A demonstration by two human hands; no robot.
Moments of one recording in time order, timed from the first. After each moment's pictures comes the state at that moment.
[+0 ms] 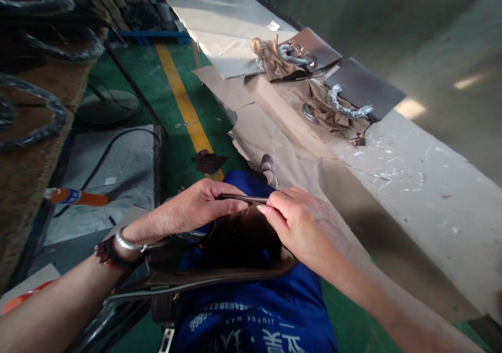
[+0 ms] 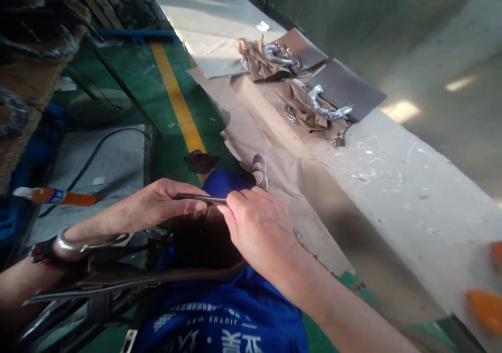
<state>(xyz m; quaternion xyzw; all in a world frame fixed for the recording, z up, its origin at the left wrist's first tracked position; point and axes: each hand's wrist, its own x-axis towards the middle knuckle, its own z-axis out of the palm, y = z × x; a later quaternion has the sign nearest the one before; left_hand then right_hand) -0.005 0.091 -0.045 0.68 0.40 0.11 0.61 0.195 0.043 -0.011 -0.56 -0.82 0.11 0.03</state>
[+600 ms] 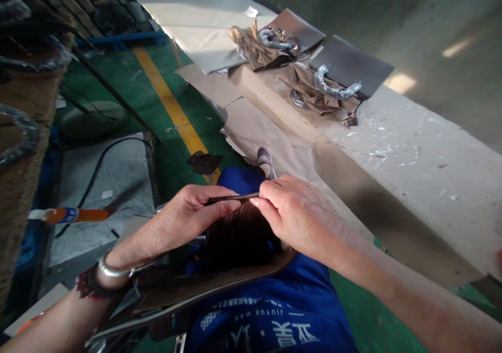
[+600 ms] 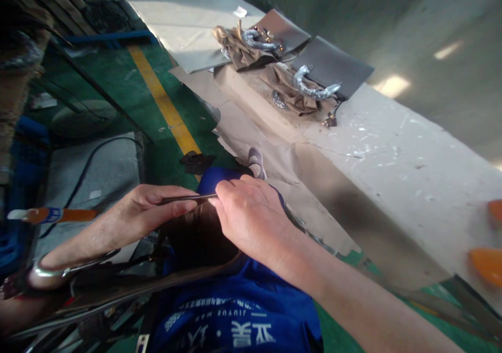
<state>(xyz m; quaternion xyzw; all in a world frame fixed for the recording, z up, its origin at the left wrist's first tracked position) -0.001 0.078 -0.034 0.68 0.42 0.12 0.59 0.193 0.041 -0.021 -0.56 -0.82 0.09 0.08</state>
